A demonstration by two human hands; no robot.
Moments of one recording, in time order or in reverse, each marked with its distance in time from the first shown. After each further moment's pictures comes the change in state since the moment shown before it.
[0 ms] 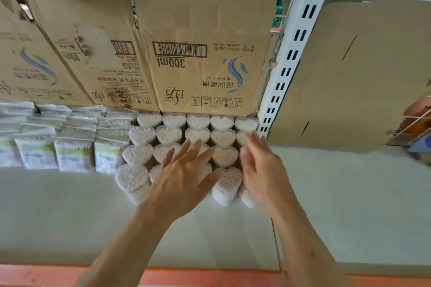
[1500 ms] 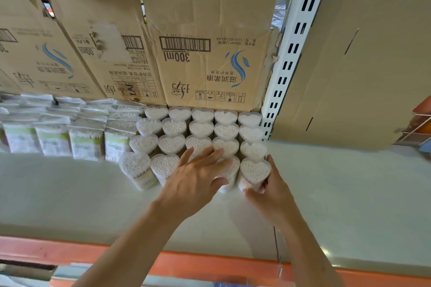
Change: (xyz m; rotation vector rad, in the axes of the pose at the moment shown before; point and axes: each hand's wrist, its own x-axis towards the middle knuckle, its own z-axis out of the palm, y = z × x) left_hand -0.010 0.011 0.030 0.087 0.161 0.219; right_hand -0.039 0.066 0.019 0.374 -0.179 0.249
